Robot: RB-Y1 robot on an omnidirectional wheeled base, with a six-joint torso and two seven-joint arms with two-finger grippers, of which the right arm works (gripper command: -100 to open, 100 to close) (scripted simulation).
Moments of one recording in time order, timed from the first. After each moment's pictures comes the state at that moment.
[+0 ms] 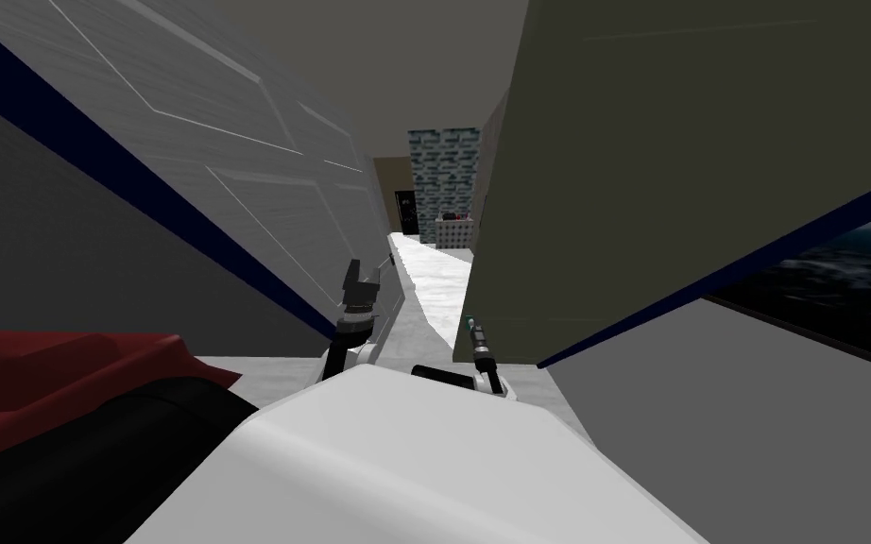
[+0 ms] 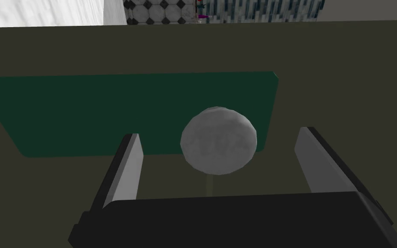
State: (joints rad) arm 0.00 0.01 0.12 -0.81 0.04 -0.77 0.00
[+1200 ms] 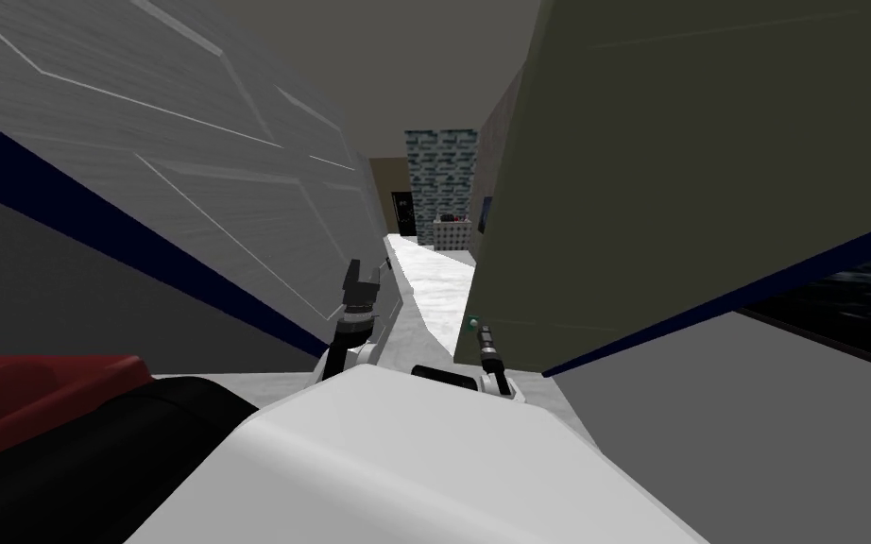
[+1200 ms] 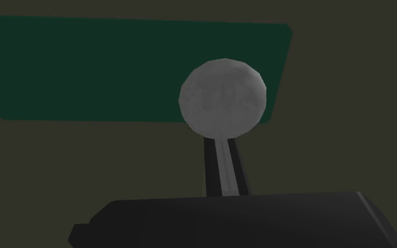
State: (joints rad) arm -0.01 -0.03 0.08 -0.80 0.02 -0.76 0.01
